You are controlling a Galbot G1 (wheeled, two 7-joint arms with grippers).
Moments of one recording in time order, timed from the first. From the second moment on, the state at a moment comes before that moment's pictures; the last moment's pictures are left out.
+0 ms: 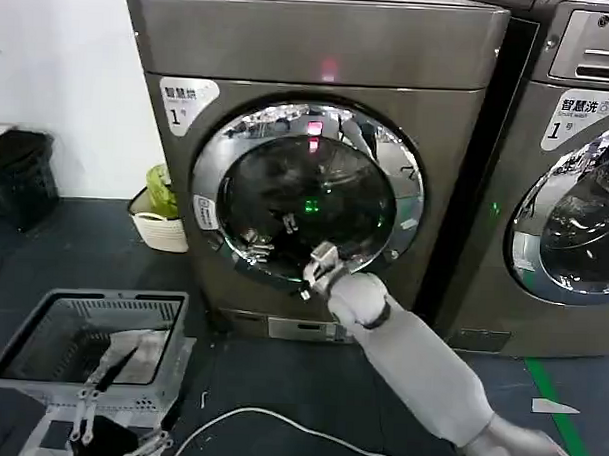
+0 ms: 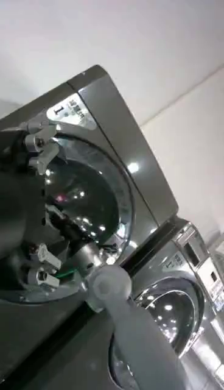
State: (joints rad) left arm 1.82 -1.49 -0.95 -2.26 0.04 -0.73 0.51; right arm -0.32 1.29 -0.26 1.41 0.43 -0.06 -0.15
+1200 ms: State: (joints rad) left arm 1.83 -1.51 -0.95 -2.26 0.05 -0.74 0.51; right arm -0.23 1.54 -0.26 1.11 0.33 0.01 -0.19
